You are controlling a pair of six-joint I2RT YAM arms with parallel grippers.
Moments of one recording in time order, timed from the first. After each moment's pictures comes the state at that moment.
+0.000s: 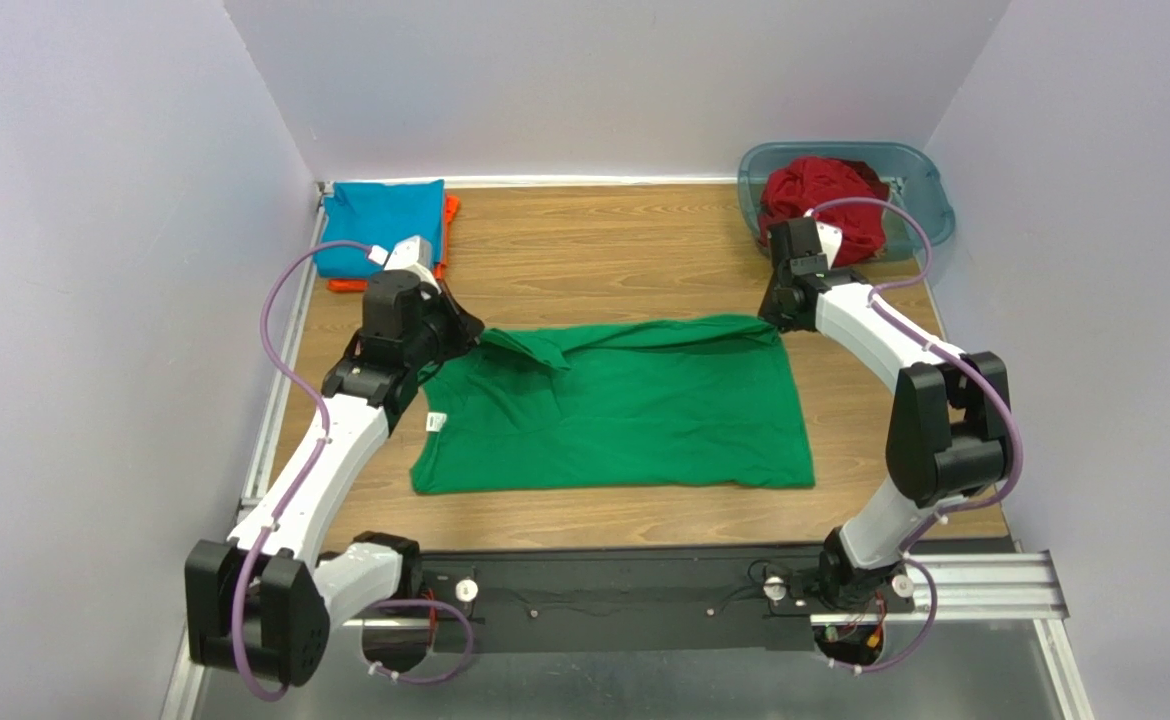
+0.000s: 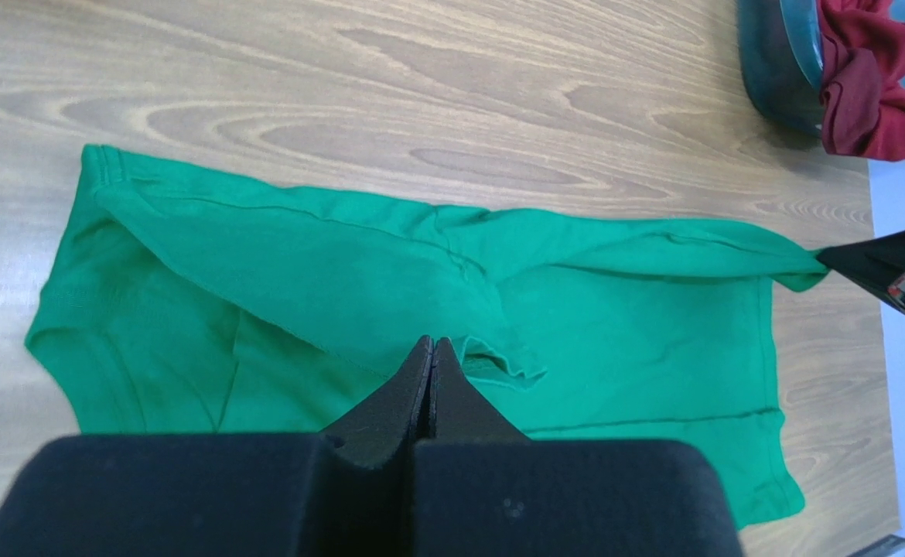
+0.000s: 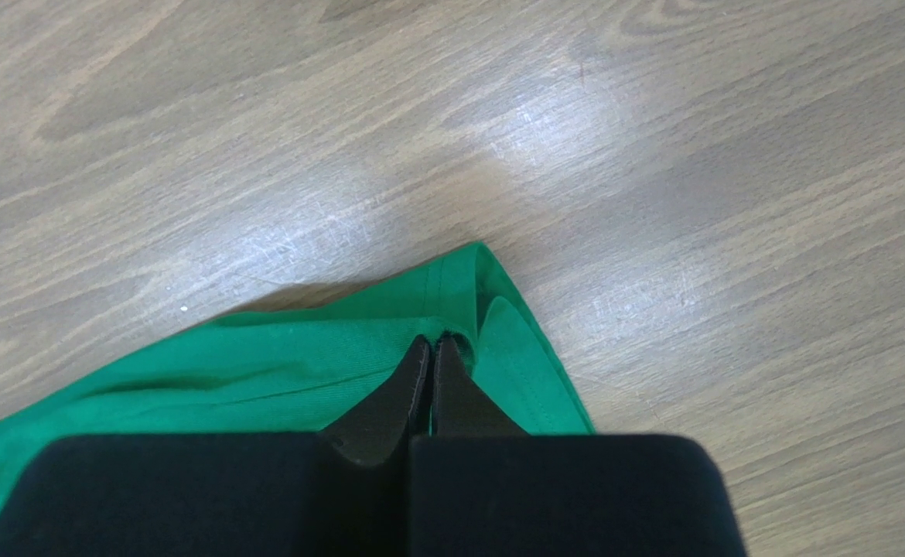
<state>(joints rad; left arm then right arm) -0.21 1.09 0.80 -0.20 0.13 -0.55 0.21 1.67 1.17 -0.44 0.35 0.49</state>
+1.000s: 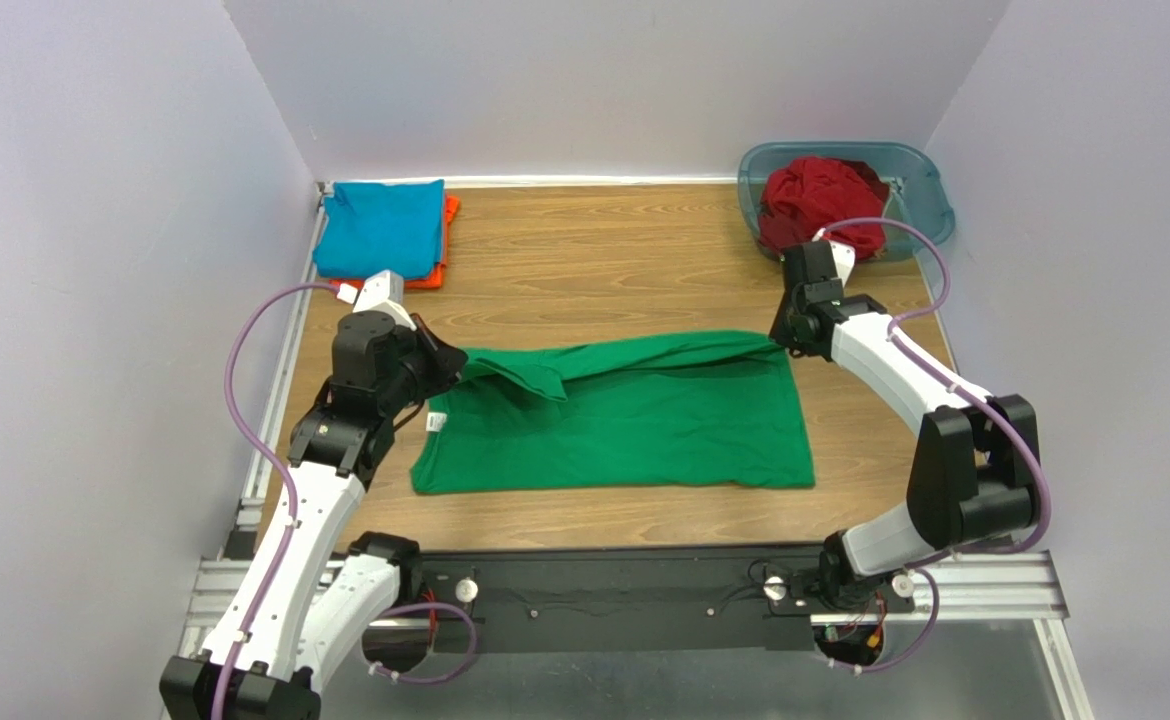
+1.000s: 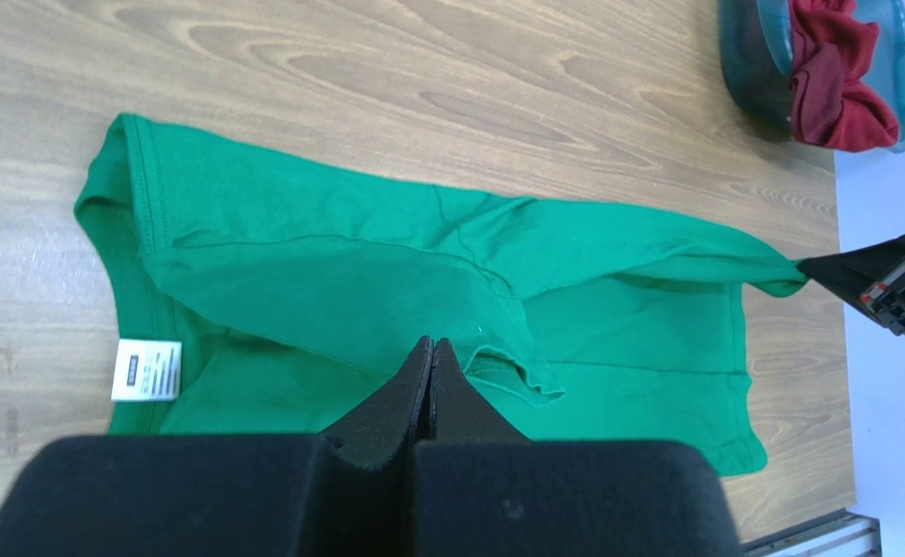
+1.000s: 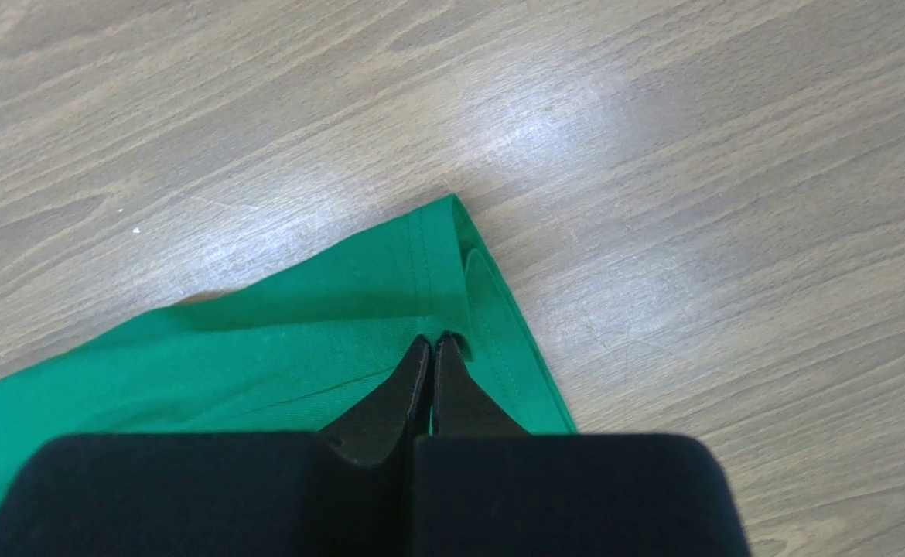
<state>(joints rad) -0.21 0.78 0.73 -0.42 0.10 -0.60 0.21 1.50 1.02 -0.44 0.35 0.47</state>
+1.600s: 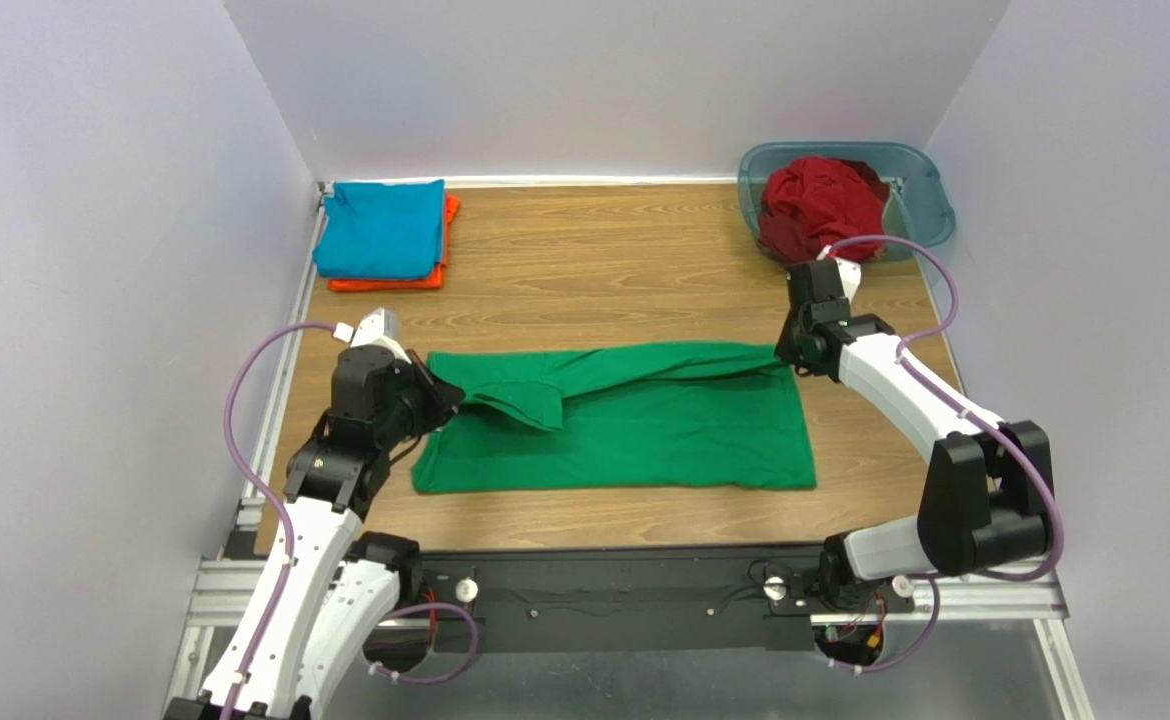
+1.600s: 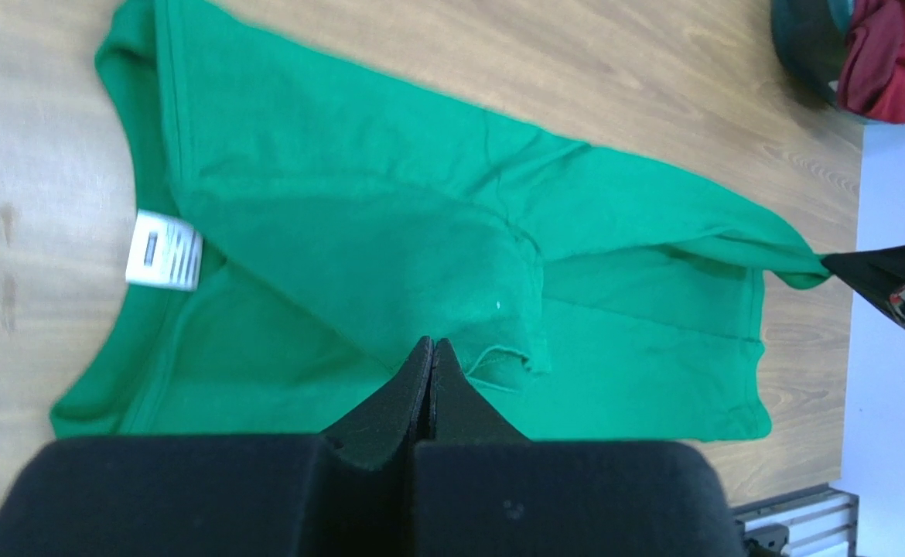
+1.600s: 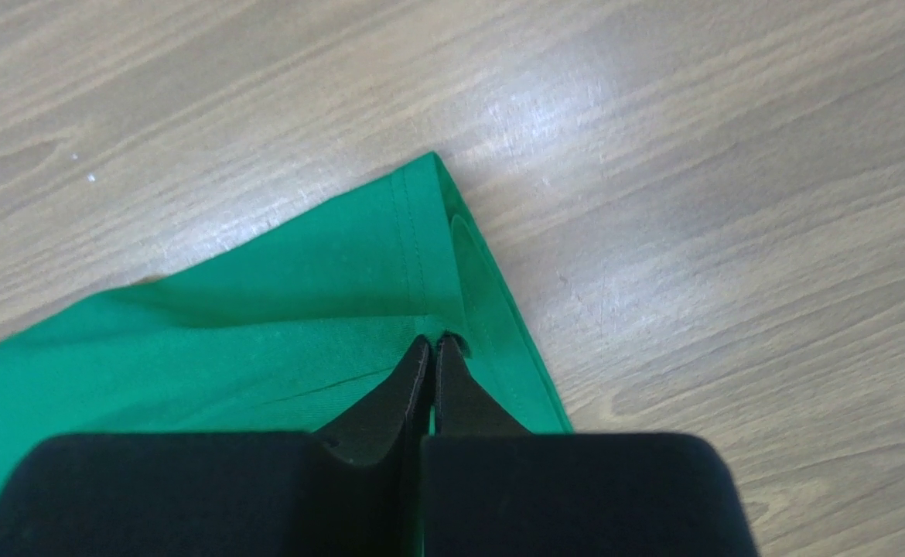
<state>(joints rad) -0.21 0.65 0.64 -0.55 0.10 -0.67 0.21 1.41 0.92 -0.44 0.35 0.47</state>
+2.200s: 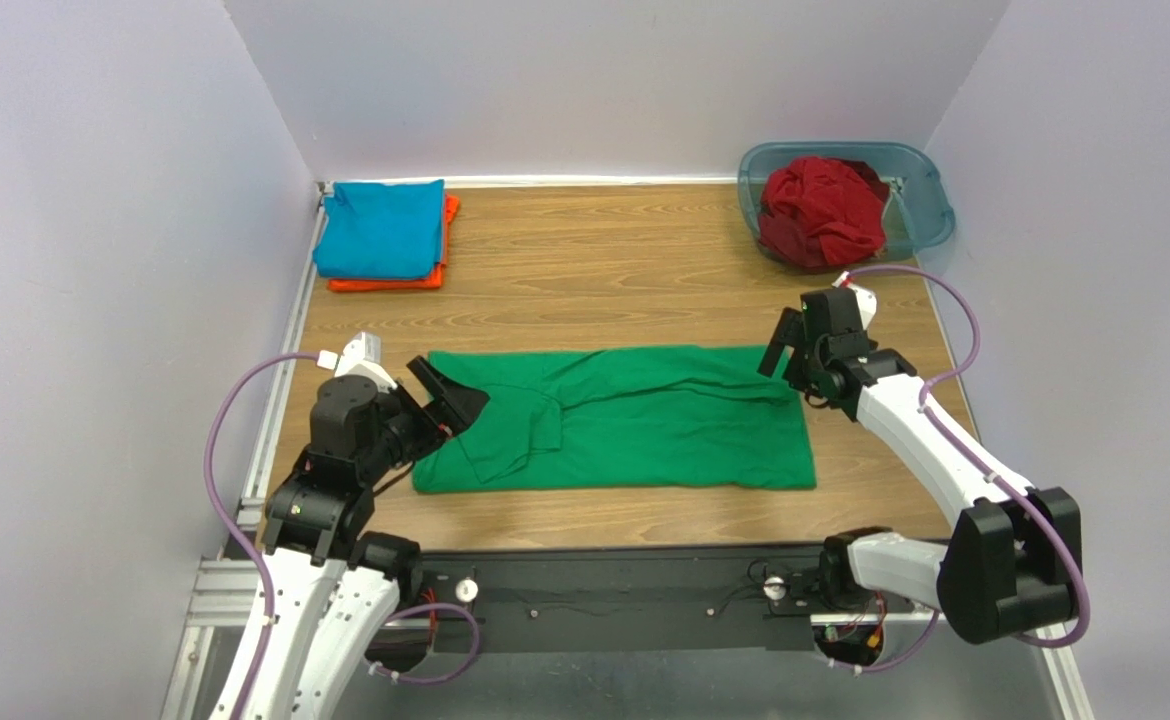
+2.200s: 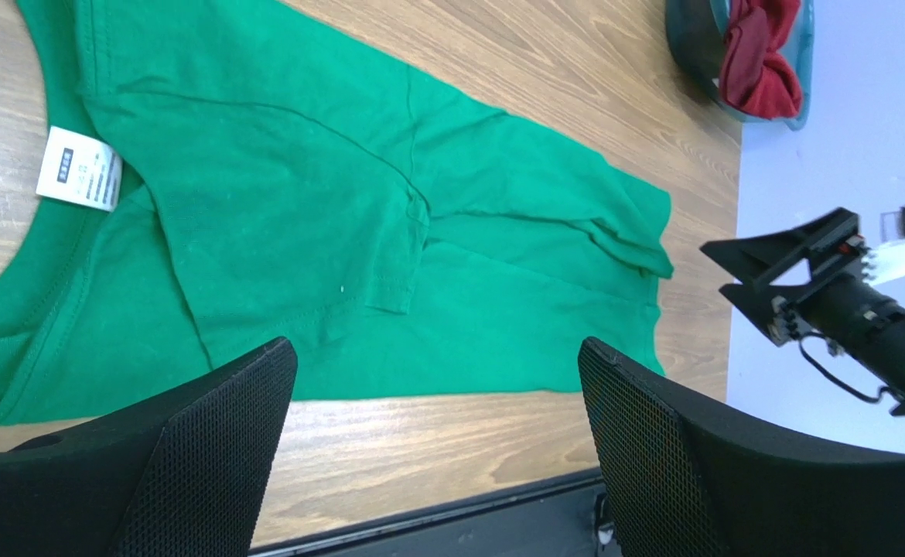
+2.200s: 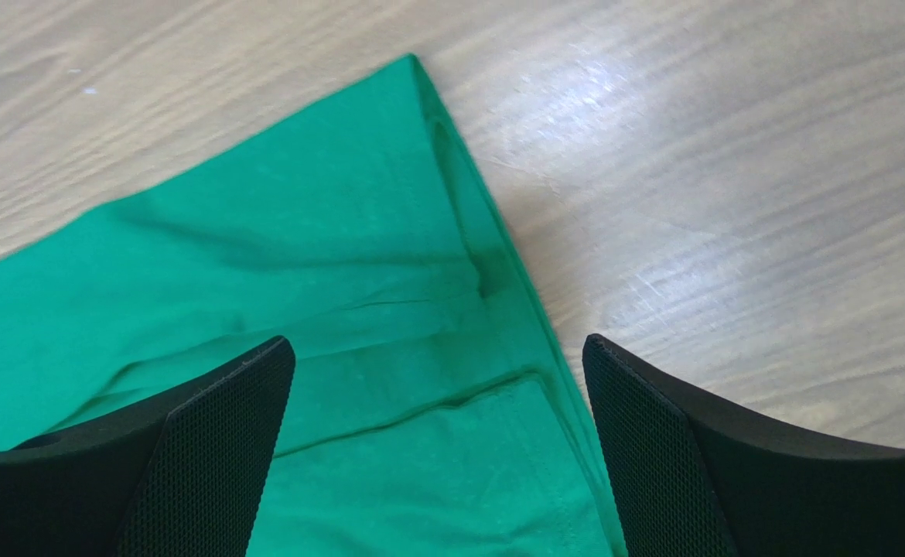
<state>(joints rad) -0.23 0.45 0.64 -0.69 0.15 -0.81 0.21 1.20 0.77 -0.48 0.30 0.53</state>
